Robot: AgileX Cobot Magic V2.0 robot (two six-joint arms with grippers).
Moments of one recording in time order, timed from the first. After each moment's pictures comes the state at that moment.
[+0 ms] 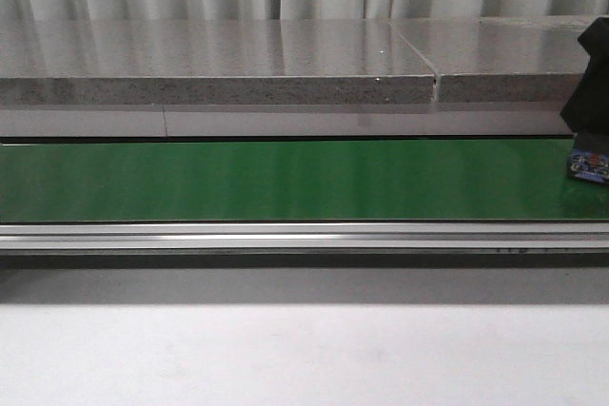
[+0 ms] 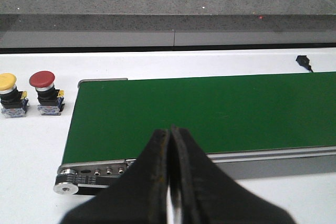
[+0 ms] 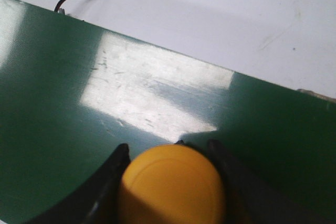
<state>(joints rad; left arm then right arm) -0.17 0.33 -0.52 0.05 0.62 -0.12 -0.11 1.54 -0.99 0.65 0.62 -0.80</state>
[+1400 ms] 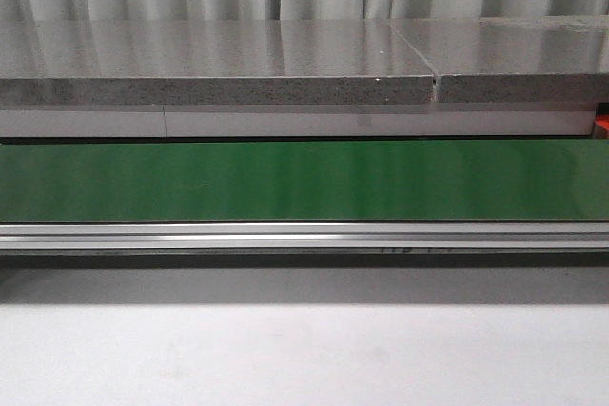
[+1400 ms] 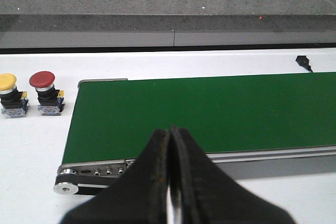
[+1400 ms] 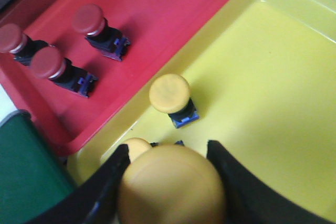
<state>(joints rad) -0.17 0.33 -0.52 0.05 0.62 -0.12 -0.85 1.18 -0.75 0.47 0.48 -0.22</state>
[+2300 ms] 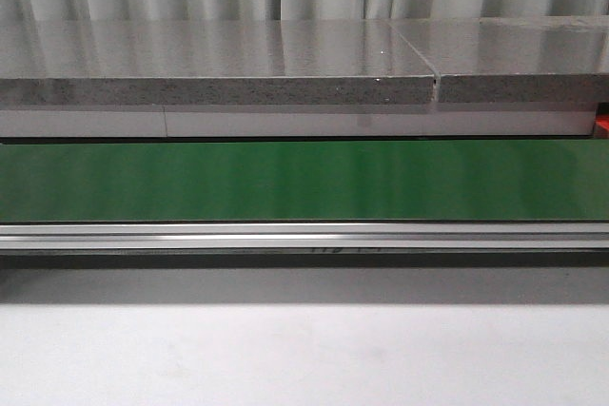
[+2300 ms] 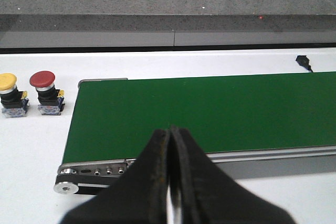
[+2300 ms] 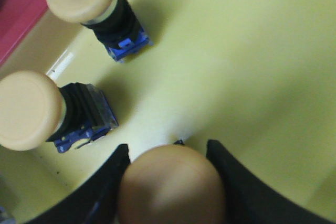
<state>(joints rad) -0.17 0.33 -0.52 0.05 0.62 -0.12 -0.81 1.36 -0.55 0.48 0.24 -0.22</state>
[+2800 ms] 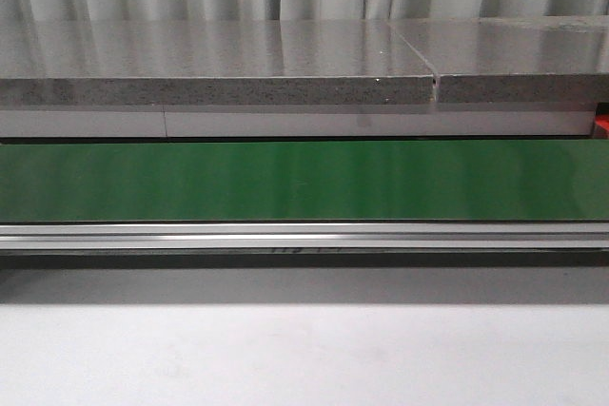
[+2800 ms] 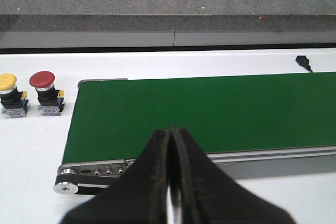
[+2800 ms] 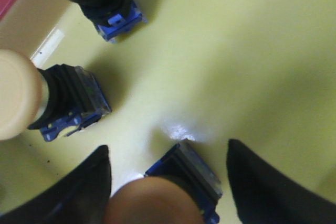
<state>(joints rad) -0.17 0.33 -0.52 0.05 0.62 -0.12 -0.81 1.39 -0.55 0.48 0.26 -0.22</state>
